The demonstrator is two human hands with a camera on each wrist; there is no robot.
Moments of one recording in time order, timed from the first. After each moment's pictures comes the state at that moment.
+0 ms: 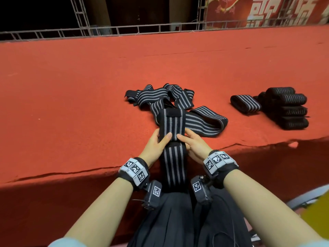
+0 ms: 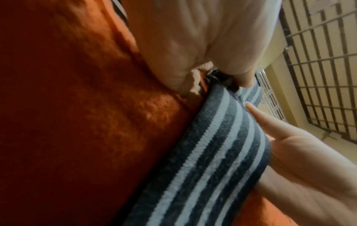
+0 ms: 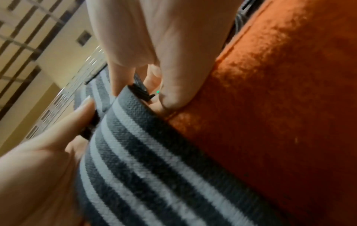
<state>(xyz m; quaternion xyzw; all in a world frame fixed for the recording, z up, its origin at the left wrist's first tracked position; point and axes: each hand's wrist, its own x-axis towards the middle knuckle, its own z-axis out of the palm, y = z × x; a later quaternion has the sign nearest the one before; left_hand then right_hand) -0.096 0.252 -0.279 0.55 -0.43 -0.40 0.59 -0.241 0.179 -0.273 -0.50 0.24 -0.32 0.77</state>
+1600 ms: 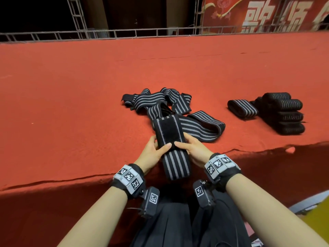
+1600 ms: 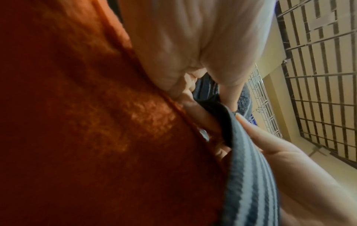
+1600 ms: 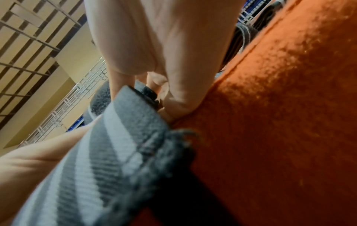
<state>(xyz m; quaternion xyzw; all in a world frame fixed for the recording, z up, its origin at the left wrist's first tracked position) -0.091 0.249 -0.284 0.54 -0.41 -0.44 0.59 -0.247 0.171 -0.264 -0.59 0.27 -0.26 0.71</state>
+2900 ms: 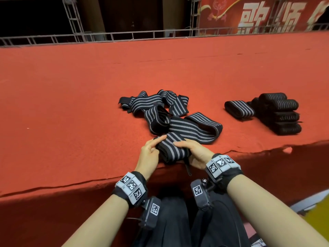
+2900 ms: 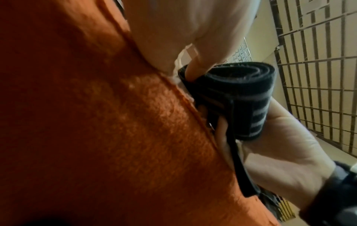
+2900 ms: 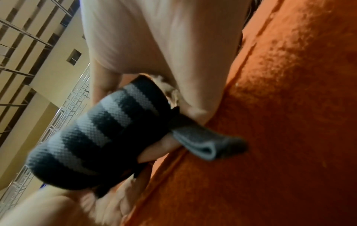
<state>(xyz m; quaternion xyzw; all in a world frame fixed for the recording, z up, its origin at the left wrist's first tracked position) -0.110 0.257 -0.267 0.61 -0.42 -0.32 0.60 -0.255 0.175 -0.251 -0.51 0.29 -0.21 0.78</state>
